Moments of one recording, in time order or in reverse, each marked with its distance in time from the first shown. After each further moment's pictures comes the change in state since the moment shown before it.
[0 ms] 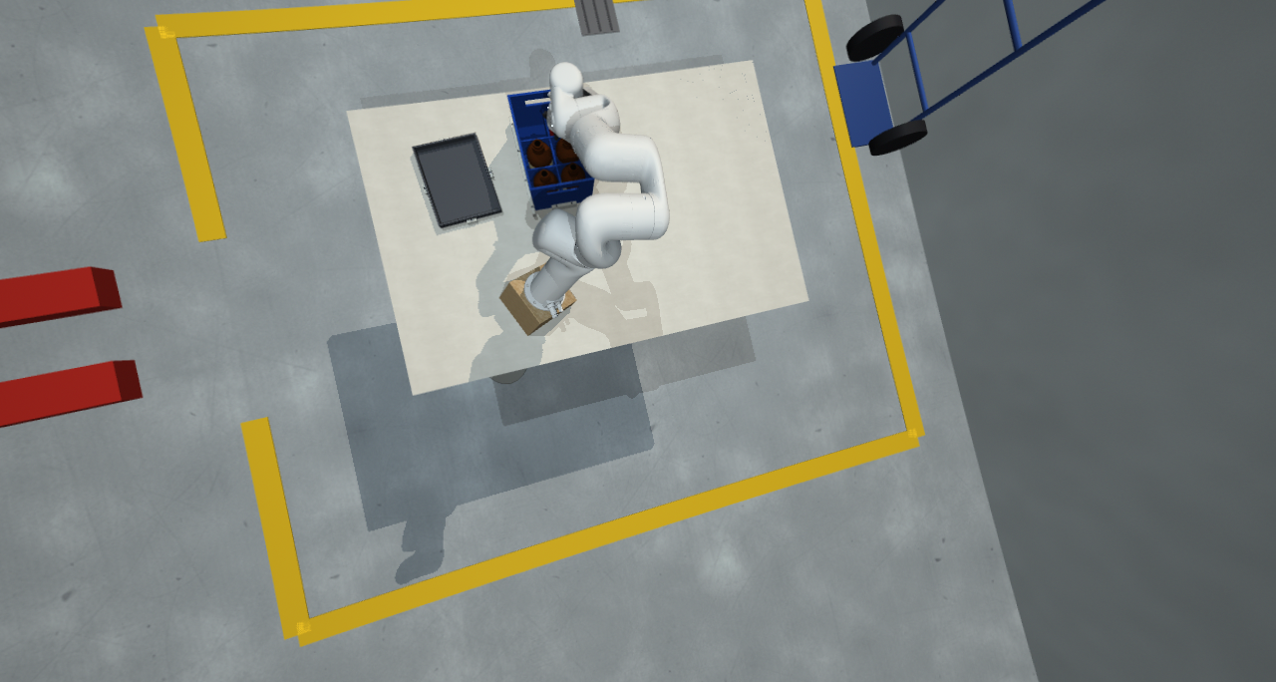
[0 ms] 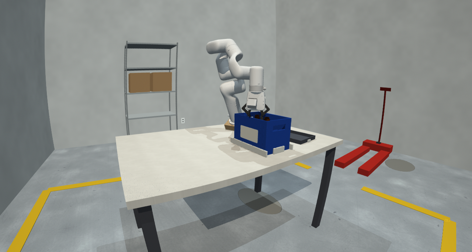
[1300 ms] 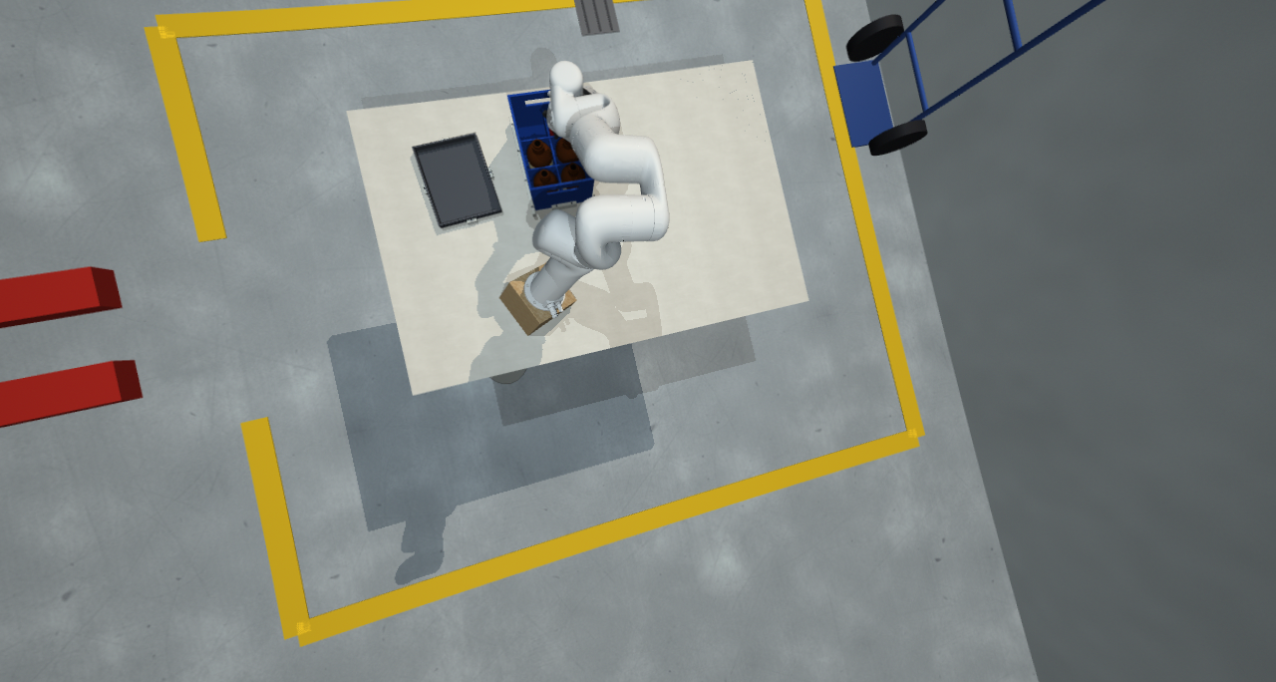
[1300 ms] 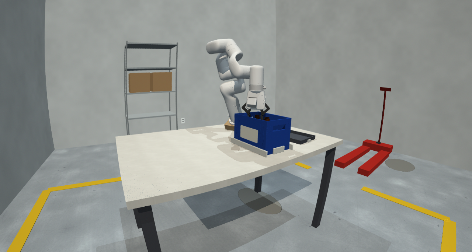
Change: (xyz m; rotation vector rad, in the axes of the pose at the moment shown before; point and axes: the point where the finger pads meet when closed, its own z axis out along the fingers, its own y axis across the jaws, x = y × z) arm 0.000 0.000 -0.004 0.000 0.000 0.000
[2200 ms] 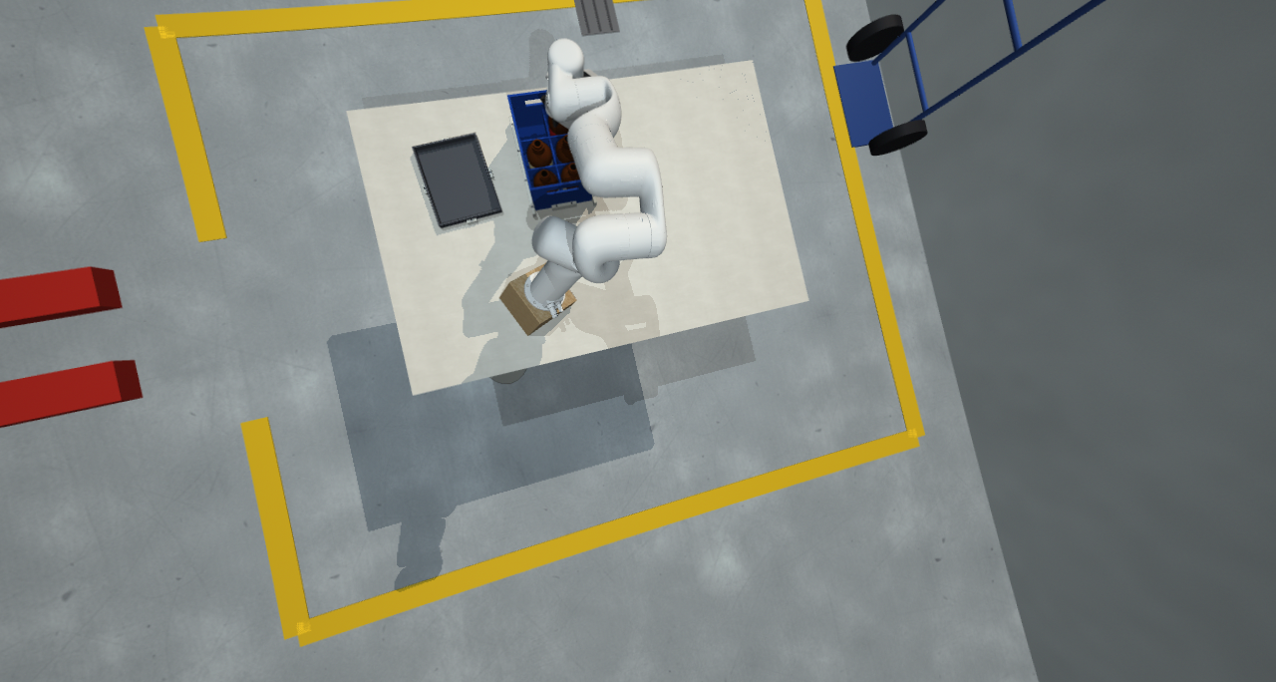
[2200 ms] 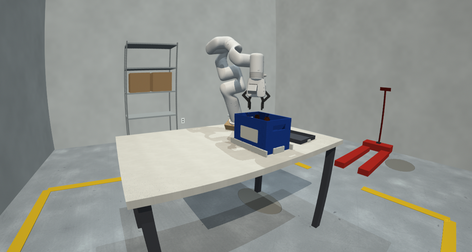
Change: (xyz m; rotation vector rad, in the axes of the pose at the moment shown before) arm 0.000 0.000 -0.066 0.001 0.001 0.000
